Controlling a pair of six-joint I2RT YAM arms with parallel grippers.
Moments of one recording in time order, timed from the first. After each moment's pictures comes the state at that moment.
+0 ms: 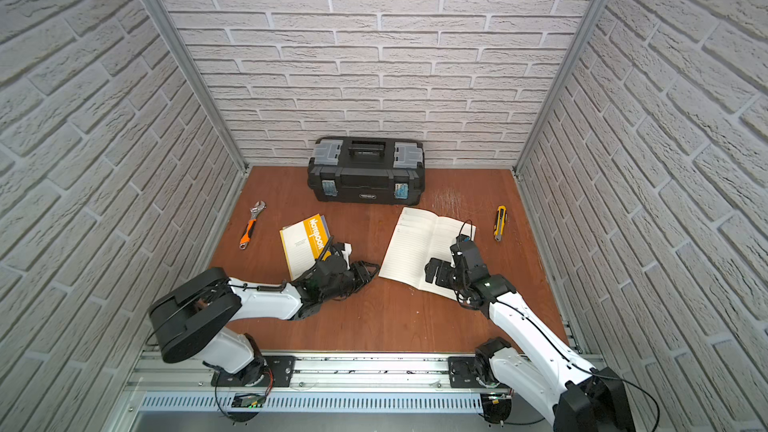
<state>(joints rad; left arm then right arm) -0.92 1.55 0.47 0.60 0.01 -1.33 0.30 0.92 0.52 -0.53 -0.03 0.60</state>
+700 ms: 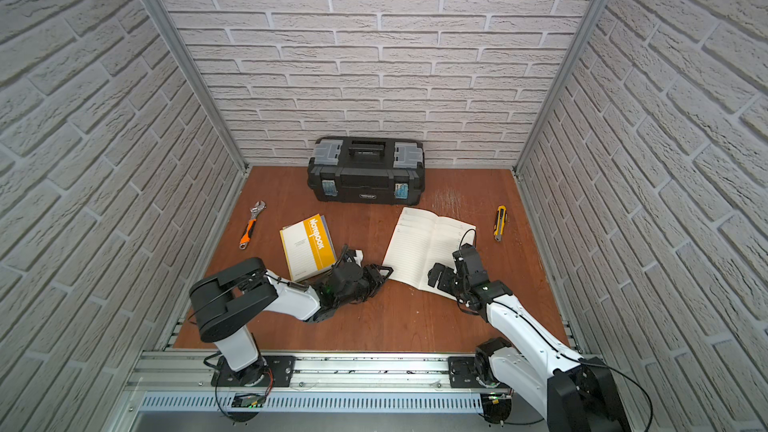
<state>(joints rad) -0.99 1.75 0.54 0.77 -0.04 -1.50 0.26 0.98 0.41 -0.40 -0.07 0.67</state>
